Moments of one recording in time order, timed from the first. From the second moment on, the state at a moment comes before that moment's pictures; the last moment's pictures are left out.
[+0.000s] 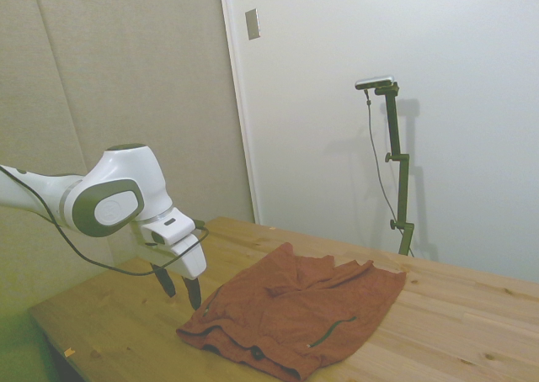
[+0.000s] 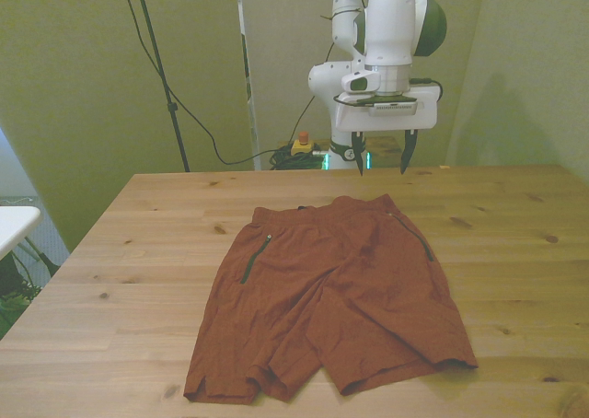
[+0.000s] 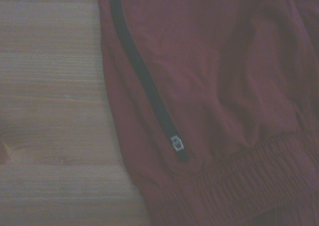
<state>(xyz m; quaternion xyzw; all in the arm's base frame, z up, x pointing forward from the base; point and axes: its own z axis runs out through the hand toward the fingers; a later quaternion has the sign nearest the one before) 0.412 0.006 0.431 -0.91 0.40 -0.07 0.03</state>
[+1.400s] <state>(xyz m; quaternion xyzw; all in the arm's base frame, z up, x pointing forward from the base) 0.397 0.167 0.333 -0.89 0.21 -0.26 -0.30</state>
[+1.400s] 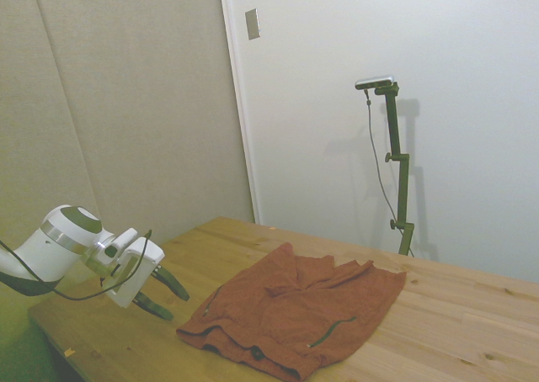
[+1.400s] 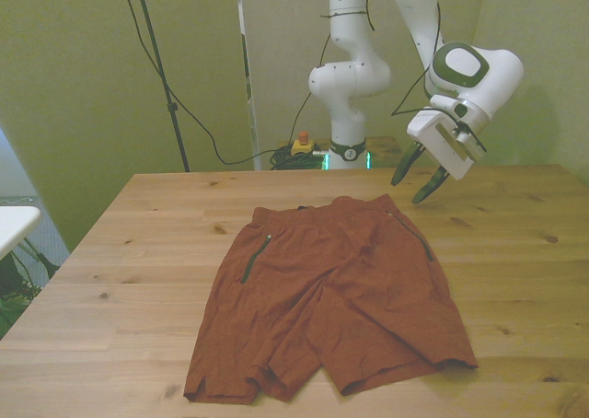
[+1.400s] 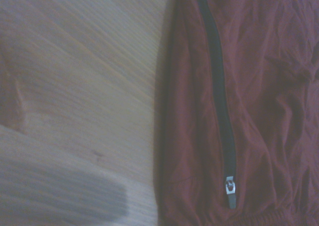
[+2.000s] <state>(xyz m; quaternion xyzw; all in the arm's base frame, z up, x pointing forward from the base) 0.414 0.122 0.316 -0.88 0.23 -0.24 -0.34</state>
